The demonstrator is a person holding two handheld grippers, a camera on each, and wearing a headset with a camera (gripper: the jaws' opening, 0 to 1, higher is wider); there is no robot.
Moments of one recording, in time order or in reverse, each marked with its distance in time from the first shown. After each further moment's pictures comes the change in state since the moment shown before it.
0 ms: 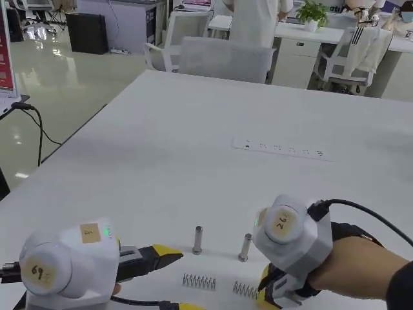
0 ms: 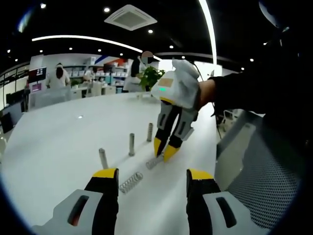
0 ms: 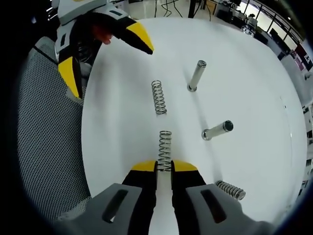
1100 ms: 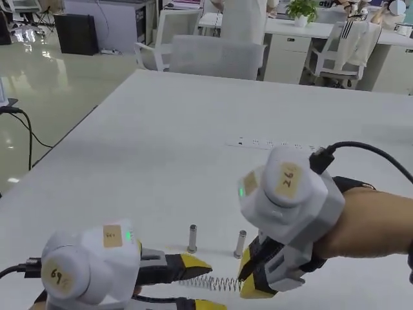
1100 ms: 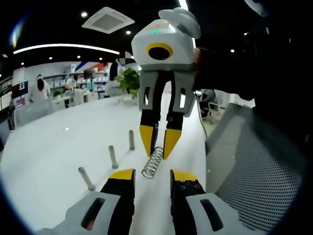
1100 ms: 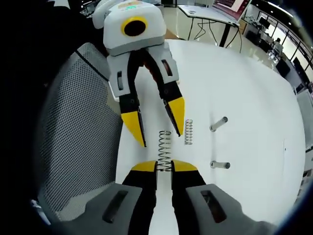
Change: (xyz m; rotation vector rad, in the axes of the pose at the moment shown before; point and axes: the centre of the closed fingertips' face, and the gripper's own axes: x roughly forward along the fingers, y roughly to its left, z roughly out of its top) left arm 0.019 -0.030 0.014 0.128 -0.004 -0.139; right arm -0.055 0.044 0.050 -0.238 -0.062 0.133
